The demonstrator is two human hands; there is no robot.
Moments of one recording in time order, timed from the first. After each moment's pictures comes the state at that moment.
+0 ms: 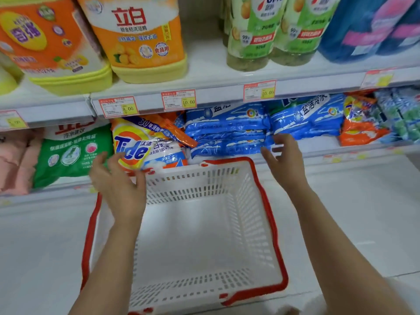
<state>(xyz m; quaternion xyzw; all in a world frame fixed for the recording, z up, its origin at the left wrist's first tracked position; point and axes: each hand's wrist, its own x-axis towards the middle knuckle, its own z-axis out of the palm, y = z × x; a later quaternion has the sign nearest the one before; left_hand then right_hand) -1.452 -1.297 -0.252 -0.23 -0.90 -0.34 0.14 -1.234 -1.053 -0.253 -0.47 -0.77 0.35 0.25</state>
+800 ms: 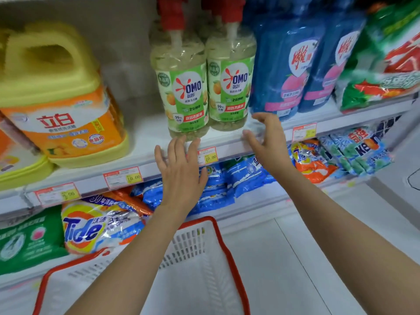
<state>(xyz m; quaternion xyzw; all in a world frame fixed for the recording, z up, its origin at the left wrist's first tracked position) -1.388 -1.062 -0.181 -0.53 -0.80 -0.17 0.21 -1.236 -0.902 -0.166 -0.33 -0.80 0.22 0.44</state>
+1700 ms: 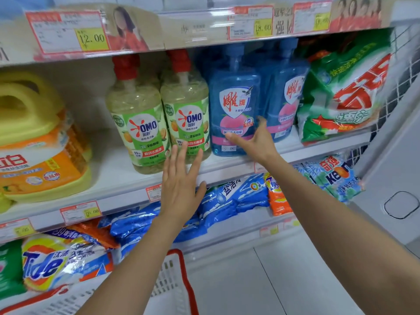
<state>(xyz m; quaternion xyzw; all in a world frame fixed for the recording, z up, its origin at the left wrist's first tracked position) -1.339 -0.988 -0.166 -0.59 -0.76 -0.23 0.17 -1.199 -0.815 -0.109 -0.44 -0.72 0.39 0.36</state>
